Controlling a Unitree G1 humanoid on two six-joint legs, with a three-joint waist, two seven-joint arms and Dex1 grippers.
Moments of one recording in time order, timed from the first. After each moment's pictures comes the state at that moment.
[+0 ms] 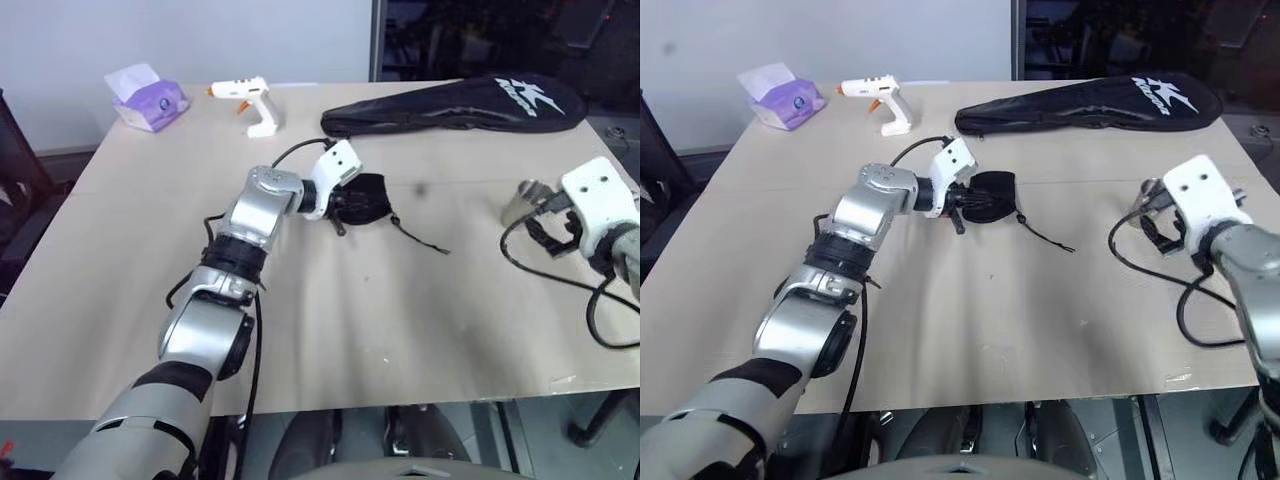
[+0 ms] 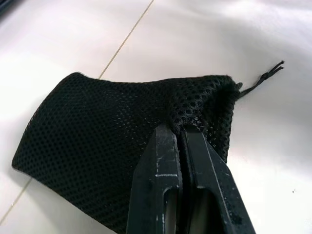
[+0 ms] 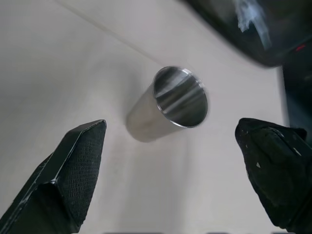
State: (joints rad) left arm -0.96 0.35 -0.20 0.47 -0.02 0.52 -0.99; right arm -0.40 -0.86 -0.12 -0.49 0.17 1.19 0.43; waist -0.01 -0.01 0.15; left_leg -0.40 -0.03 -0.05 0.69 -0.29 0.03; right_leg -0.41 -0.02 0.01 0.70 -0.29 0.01
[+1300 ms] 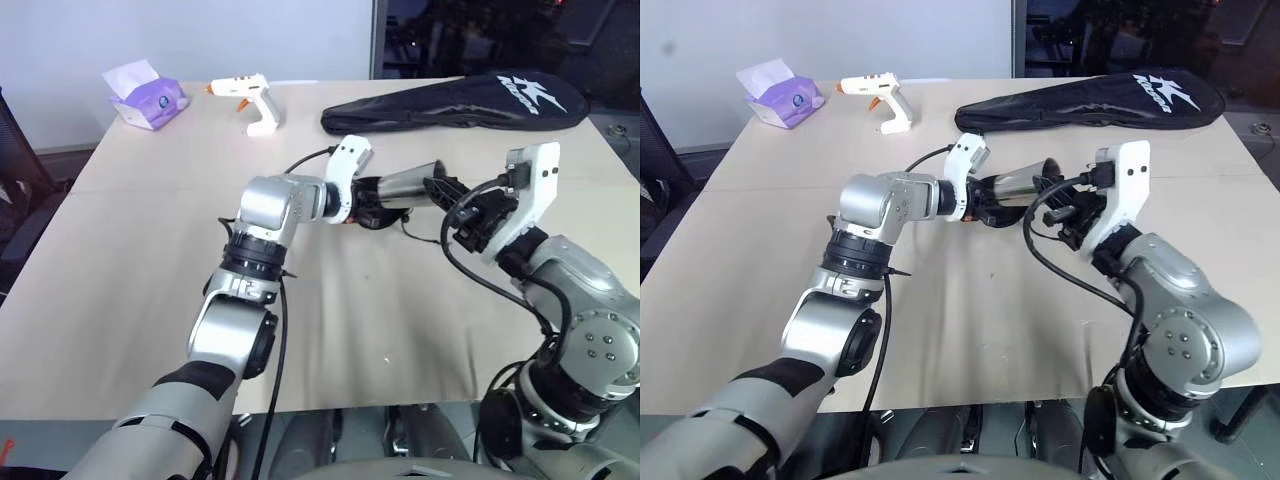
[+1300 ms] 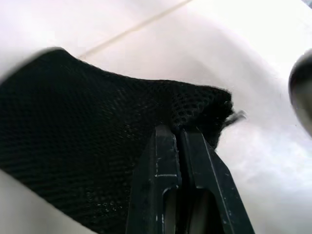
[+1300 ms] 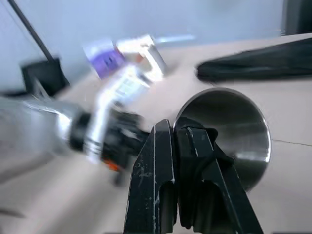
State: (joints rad) left arm -1.04 0.19 -0.07 0.37 -0.25 1.09 -0.68; right arm -0.51 0.05 -0.37 -0.88 0.51 1.40 0.24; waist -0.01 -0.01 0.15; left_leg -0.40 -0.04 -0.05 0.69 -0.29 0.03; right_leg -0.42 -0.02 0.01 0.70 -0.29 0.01
